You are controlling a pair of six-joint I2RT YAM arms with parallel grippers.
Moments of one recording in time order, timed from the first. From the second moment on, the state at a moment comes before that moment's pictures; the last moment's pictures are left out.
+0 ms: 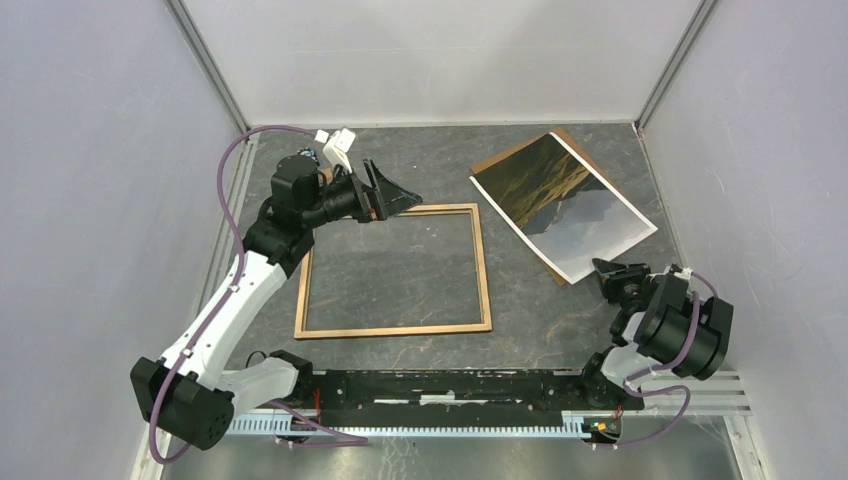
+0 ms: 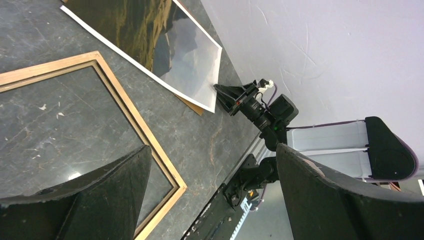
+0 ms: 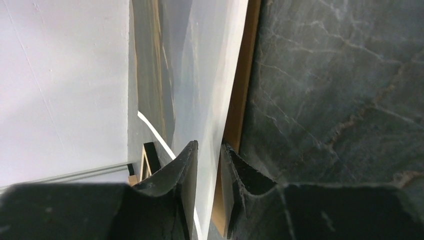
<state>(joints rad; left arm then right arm) -0.39 1.11 1.06 -0.18 0.59 -0.68 -0.62 1.47 0.05 0.97 -0.55 0.99</state>
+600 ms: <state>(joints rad) -0.37 1.10 1.04 -0.16 0.58 -0.69 -0.51 1.69 0.21 1.11 -0.52 1.05</state>
